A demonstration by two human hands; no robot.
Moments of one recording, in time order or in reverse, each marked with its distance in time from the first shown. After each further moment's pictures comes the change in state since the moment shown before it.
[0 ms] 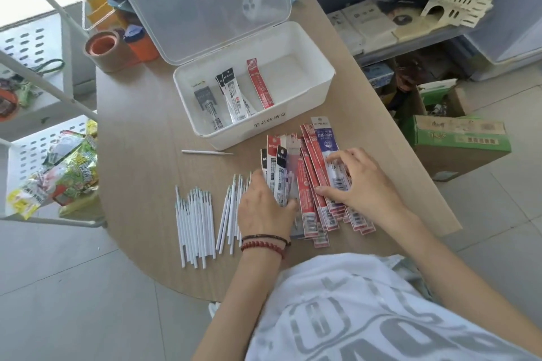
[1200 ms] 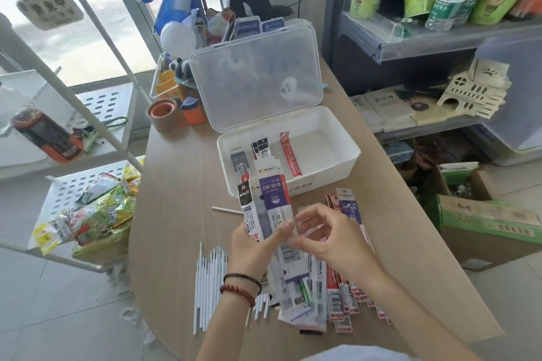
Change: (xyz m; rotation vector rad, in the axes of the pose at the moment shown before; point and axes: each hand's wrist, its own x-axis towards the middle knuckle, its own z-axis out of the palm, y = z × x) left_hand 0.028 -0.017 -0.063 -0.936 -0.050 -0.006; right_hand 0.008 -0.088 -0.011 0.628 -0.088 -0.173
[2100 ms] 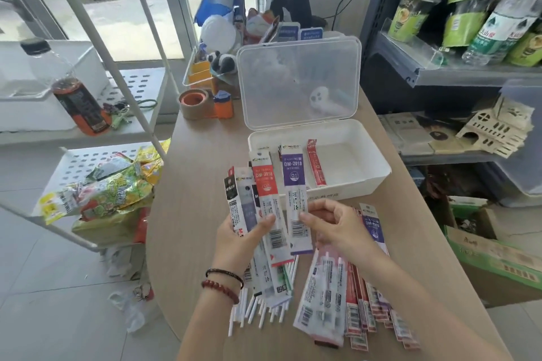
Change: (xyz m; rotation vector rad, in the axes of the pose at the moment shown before) left_hand 0.010 -0.006 -0.058 -0.146 0.116 -0.042; right_hand 0.036 -0.015 0.024 0.230 -0.091 0.130
